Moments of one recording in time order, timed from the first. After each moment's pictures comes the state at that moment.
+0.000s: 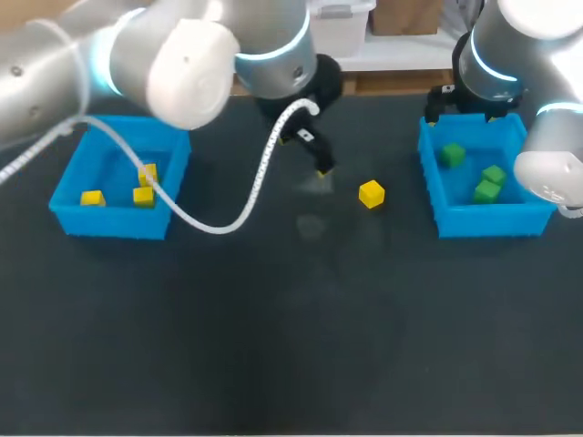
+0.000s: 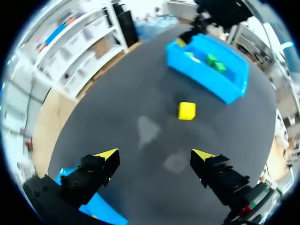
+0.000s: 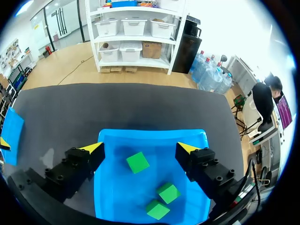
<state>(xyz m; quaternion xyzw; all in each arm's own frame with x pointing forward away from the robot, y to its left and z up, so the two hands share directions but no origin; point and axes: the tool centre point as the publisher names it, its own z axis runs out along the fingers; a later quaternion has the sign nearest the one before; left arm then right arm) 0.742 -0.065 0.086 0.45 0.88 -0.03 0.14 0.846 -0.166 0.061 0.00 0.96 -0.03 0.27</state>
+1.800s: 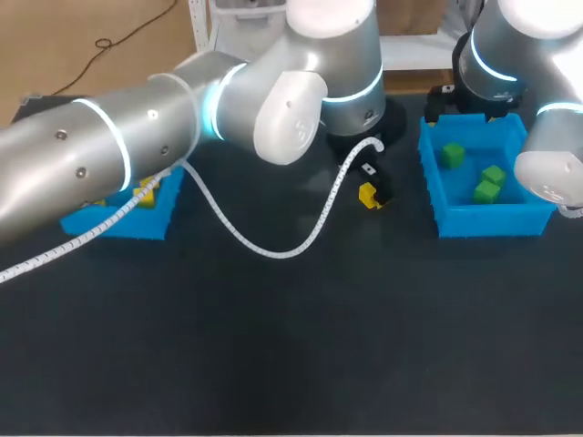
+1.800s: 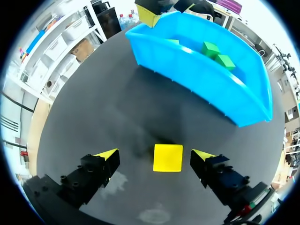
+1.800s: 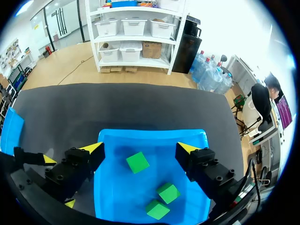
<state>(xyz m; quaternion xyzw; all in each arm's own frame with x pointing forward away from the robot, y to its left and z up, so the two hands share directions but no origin) 0.760 -0.157 -0.002 0.47 0.87 -0.05 0.13 0.846 -0.166 0.061 0.00 0.96 -0.03 0.27</state>
